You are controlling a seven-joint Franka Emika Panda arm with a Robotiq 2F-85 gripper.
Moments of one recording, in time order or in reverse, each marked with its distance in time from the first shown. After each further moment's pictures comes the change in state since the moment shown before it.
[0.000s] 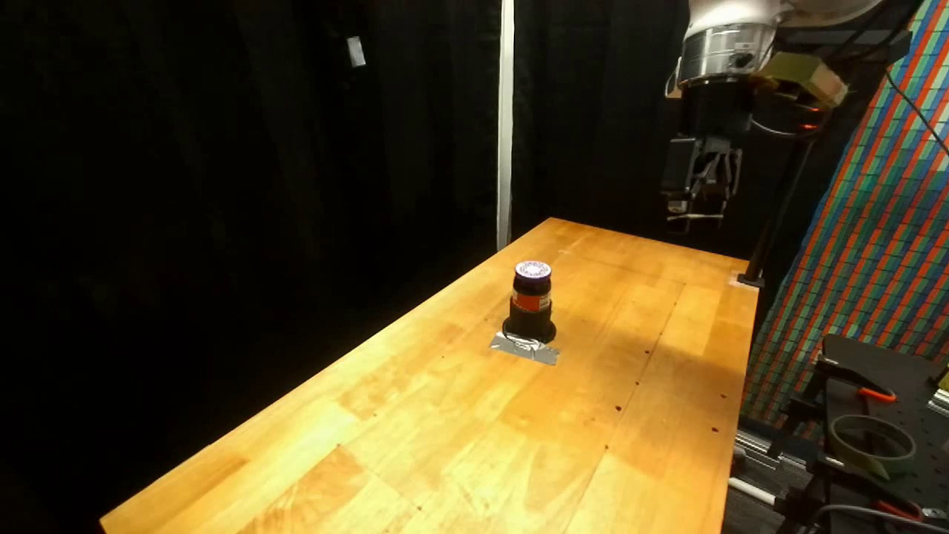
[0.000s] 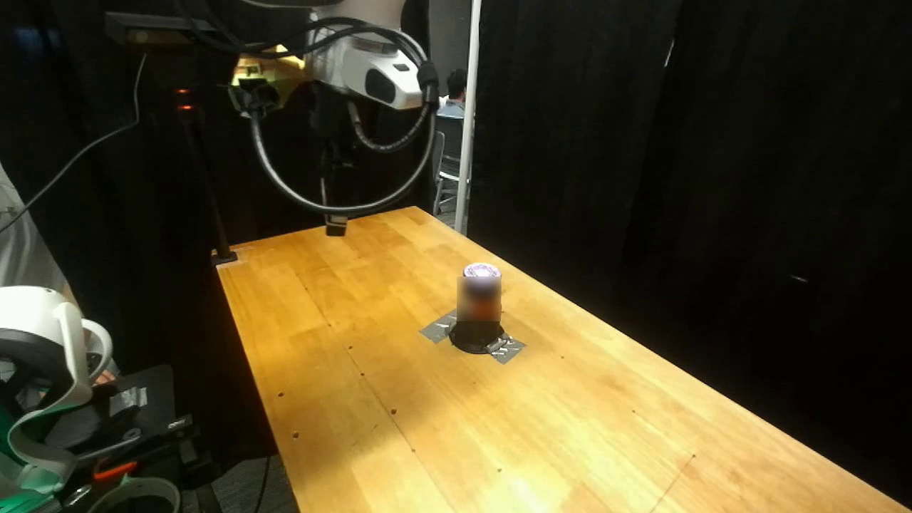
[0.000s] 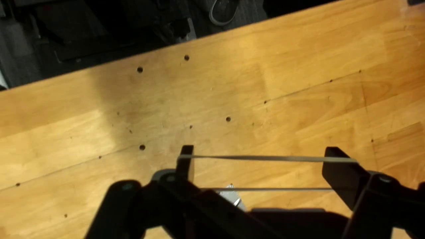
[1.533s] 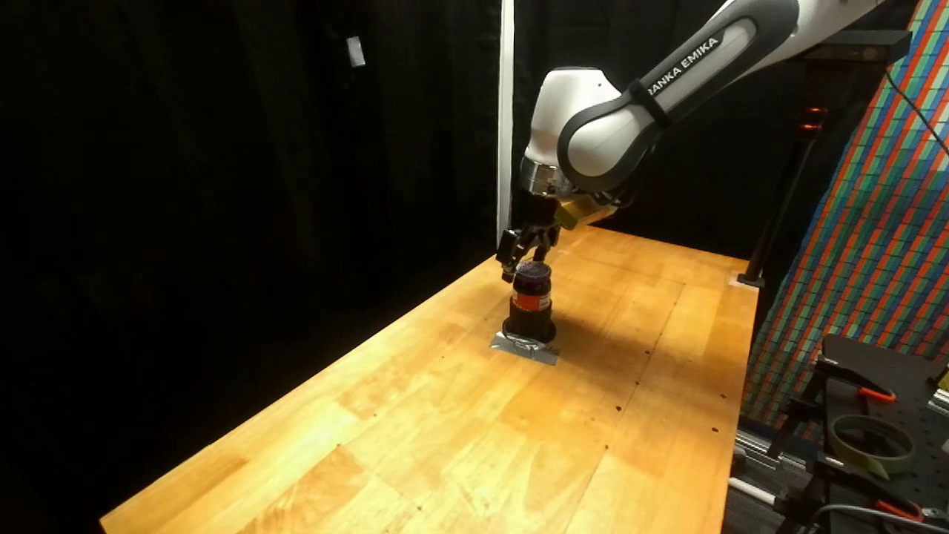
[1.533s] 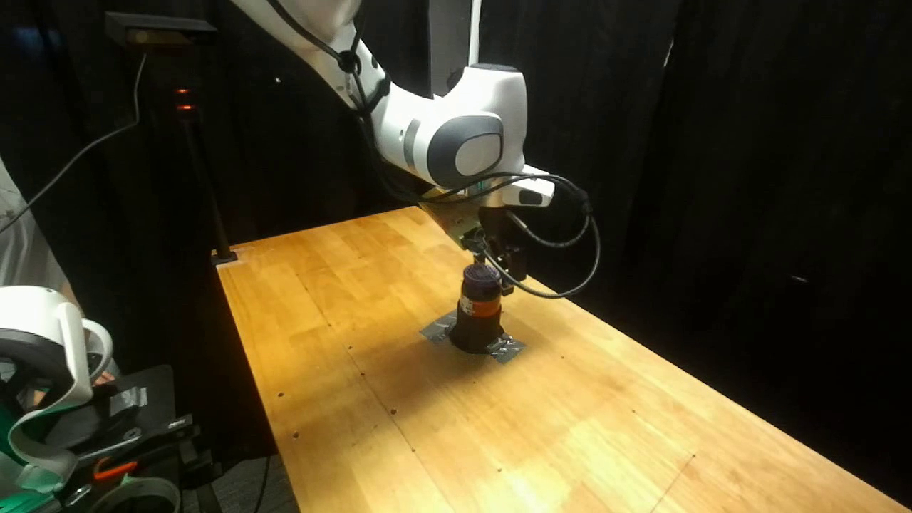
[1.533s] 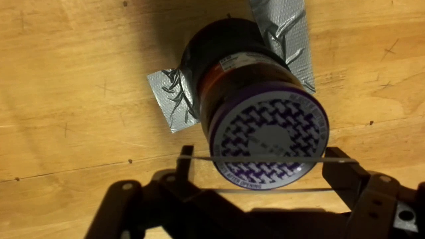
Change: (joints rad) arm 0.008 0.764 -0.026 0.544 -0.281 0.501 -0.030
